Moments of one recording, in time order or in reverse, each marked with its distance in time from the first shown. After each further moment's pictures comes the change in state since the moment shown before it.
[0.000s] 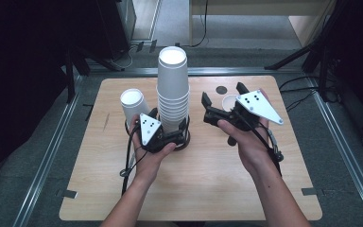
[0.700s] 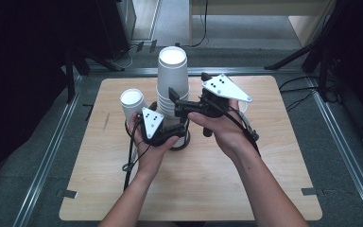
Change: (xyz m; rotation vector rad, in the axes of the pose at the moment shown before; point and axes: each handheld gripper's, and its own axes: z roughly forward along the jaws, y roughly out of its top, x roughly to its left) left arm 0.000 0.009 0.013 -0.015 0.055 0.039; right arm 0.044 0.014 0.045 0.063 0.216 0.004
